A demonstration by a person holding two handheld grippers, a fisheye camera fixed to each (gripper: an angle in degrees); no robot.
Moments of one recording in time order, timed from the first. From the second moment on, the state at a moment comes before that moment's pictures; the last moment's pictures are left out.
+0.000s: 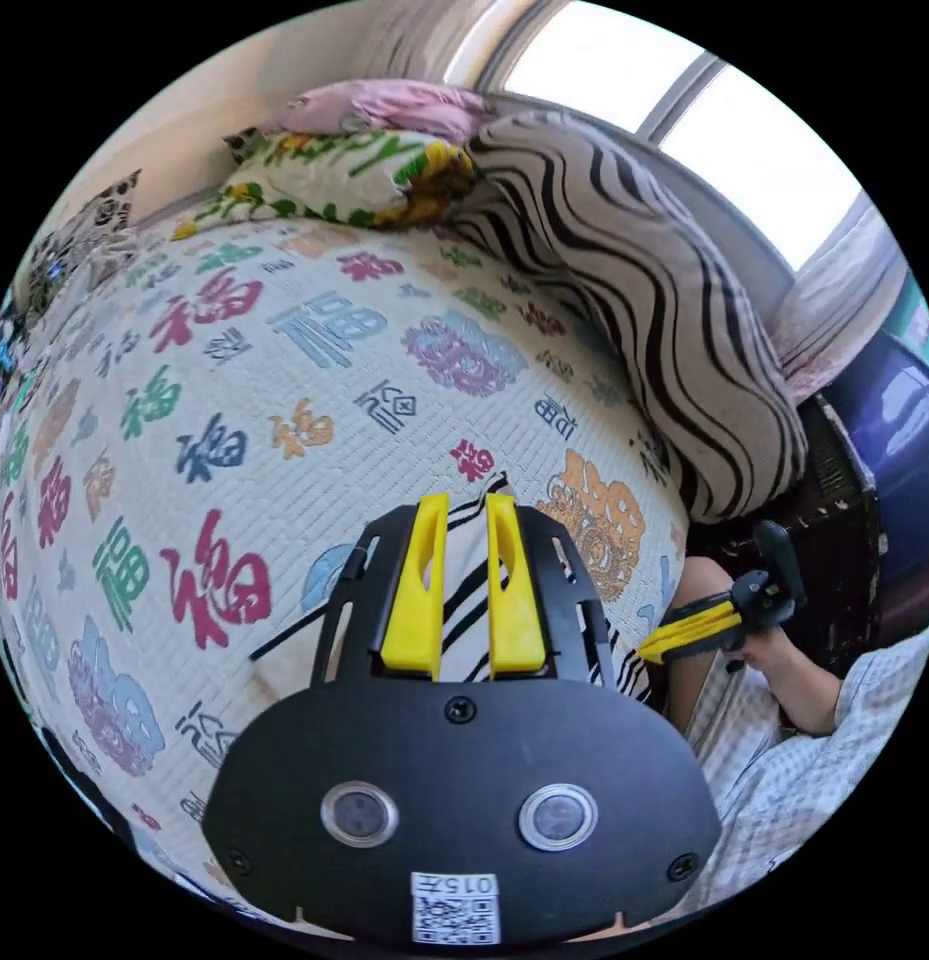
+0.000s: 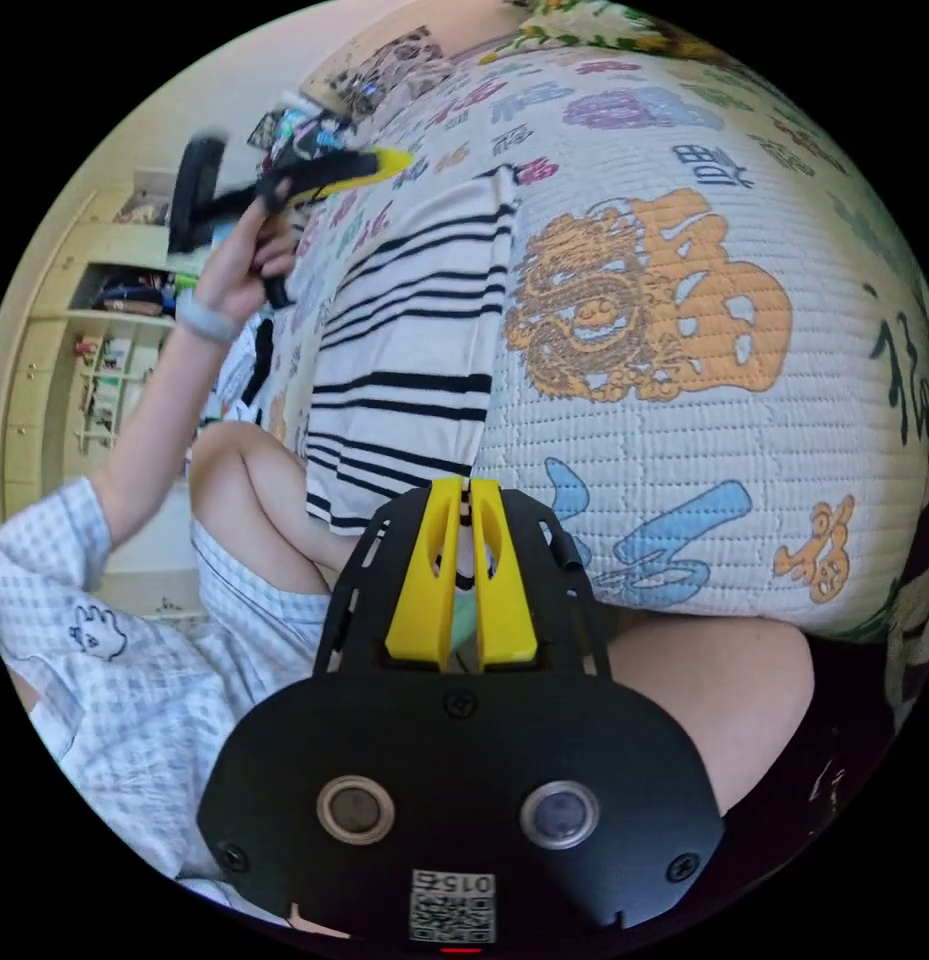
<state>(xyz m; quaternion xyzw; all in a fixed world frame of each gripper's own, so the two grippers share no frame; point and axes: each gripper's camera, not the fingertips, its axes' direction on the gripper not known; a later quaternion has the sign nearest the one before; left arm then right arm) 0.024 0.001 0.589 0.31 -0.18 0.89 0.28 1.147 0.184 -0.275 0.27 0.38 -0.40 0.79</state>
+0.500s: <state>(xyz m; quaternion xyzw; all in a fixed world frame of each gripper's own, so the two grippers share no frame) 0.058 -0.208 0.385 0.30 -0.05 0.86 0.41 1.000 0.154 -0.327 0.35 0.32 -0.42 0.77</state>
